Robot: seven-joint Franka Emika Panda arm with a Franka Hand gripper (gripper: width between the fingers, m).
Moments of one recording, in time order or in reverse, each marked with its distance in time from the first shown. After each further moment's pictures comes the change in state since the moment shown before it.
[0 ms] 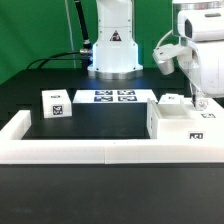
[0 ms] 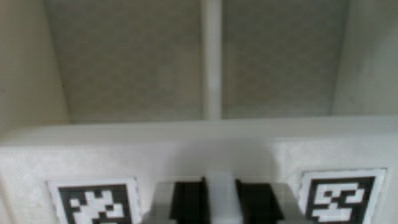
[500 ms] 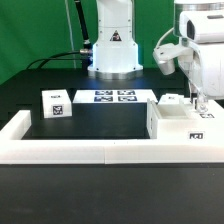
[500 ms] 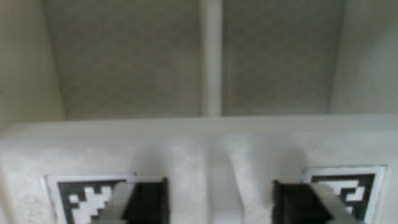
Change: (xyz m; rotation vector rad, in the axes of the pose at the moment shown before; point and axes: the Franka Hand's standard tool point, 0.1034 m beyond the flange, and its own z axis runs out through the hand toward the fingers) arm -0.001 0.000 0.000 0.011 -0.011 -0.009
